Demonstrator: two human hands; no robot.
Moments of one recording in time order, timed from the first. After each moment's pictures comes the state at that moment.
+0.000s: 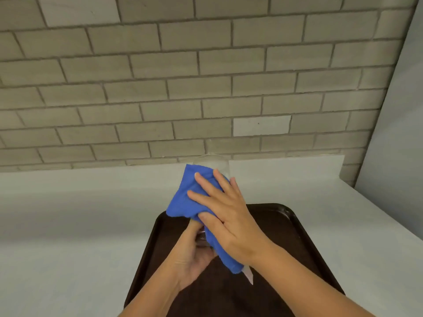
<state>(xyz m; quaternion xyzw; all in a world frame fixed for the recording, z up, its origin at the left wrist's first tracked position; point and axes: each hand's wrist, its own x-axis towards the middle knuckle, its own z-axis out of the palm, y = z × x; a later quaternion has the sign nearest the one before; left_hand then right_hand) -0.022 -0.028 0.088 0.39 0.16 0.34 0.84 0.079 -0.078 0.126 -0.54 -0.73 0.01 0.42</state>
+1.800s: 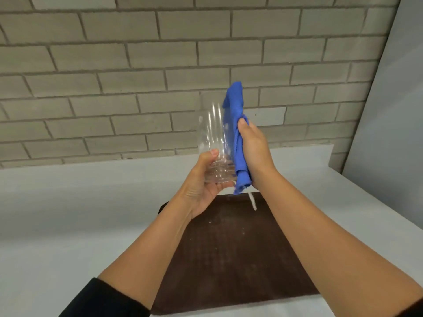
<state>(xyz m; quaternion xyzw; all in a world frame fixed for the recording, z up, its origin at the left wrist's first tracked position) -0.011 0.016 0.151 0.55 0.08 0.33 0.76 0.086 -0.034 0.195 -0.53 -0.39 0.21 0.72</state>
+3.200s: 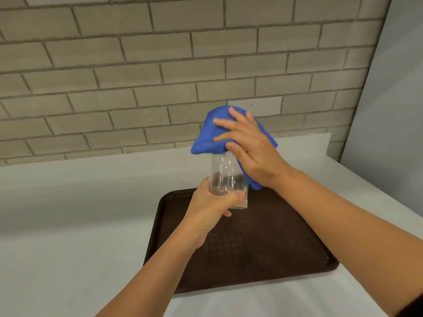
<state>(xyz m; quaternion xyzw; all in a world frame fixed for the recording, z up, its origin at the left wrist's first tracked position) -0.028 -0.040 0.118 0.67 0.27 0.31 0.61 0.105 -0.078 0.175 -0.56 -0.72 -0.12 0.40</state>
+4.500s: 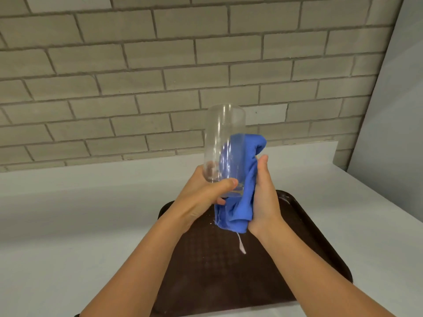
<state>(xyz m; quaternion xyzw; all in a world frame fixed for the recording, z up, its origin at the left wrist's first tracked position) -0.020 -0.003 0.150 0.72 0.24 0.29 0.58 0.072 -0.071 0.135 -0.36 -0.24 0.44 0.78</state>
